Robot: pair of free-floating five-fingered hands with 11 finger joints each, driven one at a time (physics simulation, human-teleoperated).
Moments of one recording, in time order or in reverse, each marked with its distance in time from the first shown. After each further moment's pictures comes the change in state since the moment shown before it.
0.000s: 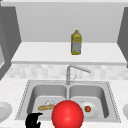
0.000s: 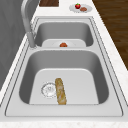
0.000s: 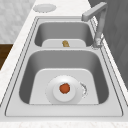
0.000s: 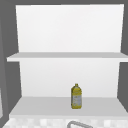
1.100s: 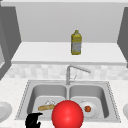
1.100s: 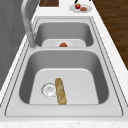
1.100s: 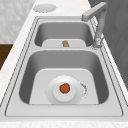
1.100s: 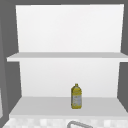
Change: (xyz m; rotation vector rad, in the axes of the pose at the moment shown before) left hand 0.000 0.000 0.000 0.000 0.000 0.000; right hand -0.064 -0.013 -0.080 0.039 0.007 0.011
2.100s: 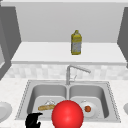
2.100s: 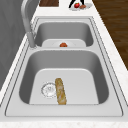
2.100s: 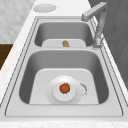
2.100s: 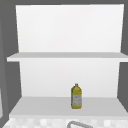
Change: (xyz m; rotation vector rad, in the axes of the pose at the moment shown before) left hand 0.000 0.000 0.000 0.000 0.000 0.000; right hand -0.043 -0.005 -0.071 -0.017 0.000 0.003
